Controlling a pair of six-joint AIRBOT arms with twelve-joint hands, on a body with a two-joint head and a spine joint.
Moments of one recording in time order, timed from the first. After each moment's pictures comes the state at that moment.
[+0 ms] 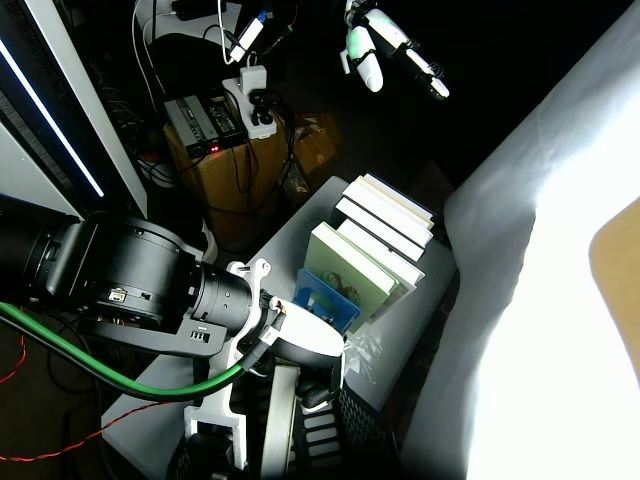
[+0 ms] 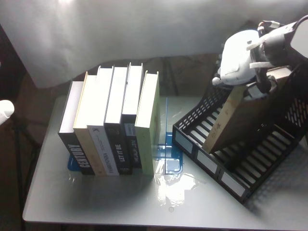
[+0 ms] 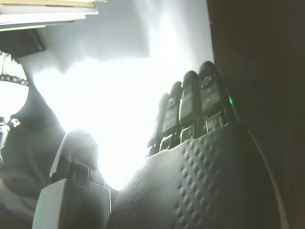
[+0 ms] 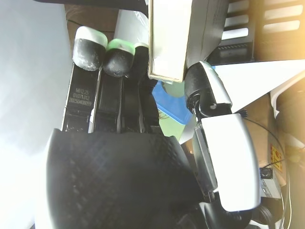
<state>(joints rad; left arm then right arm) 1.11 -1.04 1.31 -0.55 -1.32 0.33 -0.10 -1.45 1.71 -2.82 0.36 0.97</state>
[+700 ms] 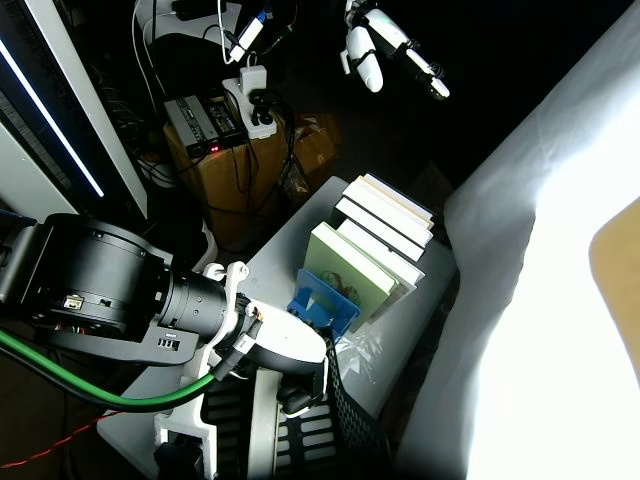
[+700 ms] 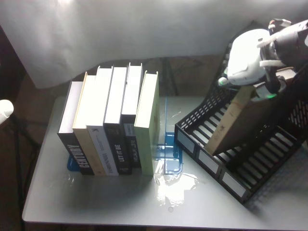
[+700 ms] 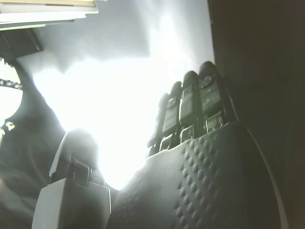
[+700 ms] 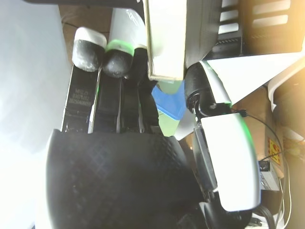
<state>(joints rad) 1.11 -1.04 1.31 -0.55 -1.32 0.33 -0.08 -1.40 1.64 -2.83 0.37 1.00</state>
